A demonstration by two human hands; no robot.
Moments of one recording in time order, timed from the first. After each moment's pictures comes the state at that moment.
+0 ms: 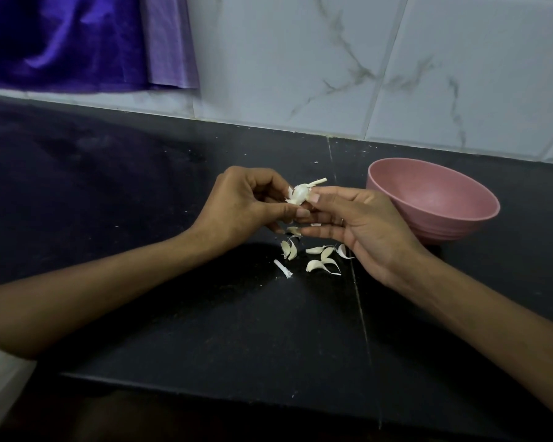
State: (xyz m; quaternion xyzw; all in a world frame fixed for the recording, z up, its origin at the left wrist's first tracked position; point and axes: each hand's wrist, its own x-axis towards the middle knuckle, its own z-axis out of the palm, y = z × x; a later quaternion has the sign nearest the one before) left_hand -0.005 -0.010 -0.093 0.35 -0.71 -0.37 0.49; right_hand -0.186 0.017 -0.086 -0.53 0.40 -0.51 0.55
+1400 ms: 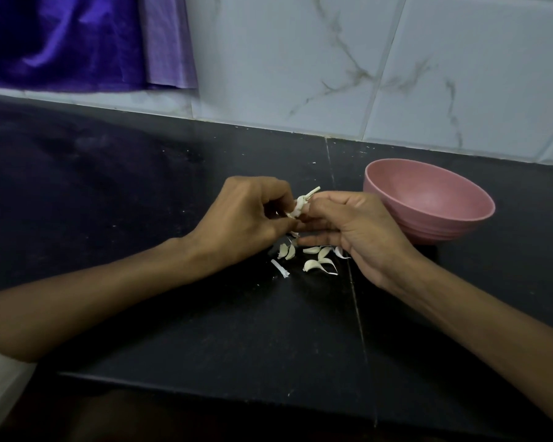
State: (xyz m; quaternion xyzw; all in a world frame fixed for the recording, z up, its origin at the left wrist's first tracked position) left_hand -0.005 0.001 -0.094 0.37 -0.82 -0.10 0.44; right_hand -0.178 0.024 -0.083 -0.56 0.44 -0.47 0.52
